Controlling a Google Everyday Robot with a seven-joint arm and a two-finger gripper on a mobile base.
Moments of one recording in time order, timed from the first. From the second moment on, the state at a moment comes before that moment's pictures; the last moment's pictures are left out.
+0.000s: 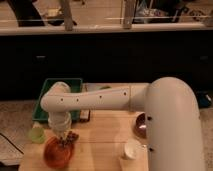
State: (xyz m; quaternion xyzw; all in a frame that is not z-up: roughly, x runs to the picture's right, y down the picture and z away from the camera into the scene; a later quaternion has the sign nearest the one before) arm -0.216 0.233 0.697 -0.30 -0.32 -0.53 0.72
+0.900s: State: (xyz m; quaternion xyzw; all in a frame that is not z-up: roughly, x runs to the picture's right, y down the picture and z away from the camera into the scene) arm -0.219 0.233 0.701 -0.30 -0.33 -0.54 0.71
